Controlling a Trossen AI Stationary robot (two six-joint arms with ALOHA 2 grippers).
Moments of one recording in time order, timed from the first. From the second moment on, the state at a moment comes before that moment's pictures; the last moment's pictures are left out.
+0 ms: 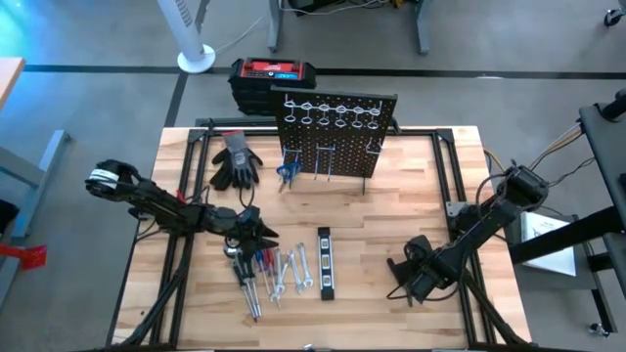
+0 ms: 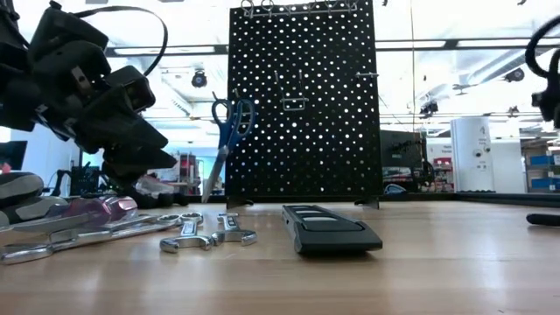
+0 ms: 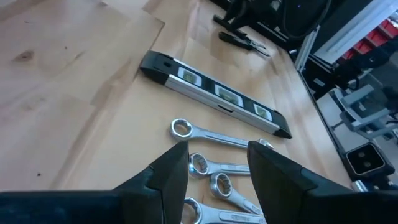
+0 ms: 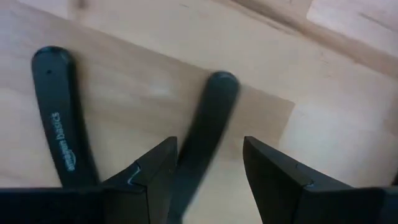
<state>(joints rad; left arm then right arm) -0.19 1.36 0.12 0.88 -0.03 -0.59 0.79 1.56 0.74 -0.85 0.10 2.01</state>
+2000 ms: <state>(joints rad) -0.17 1.58 0.40 0.81 -0.20 -0.42 0.21 1.54 0.83 -0.50 0.52 1.19</state>
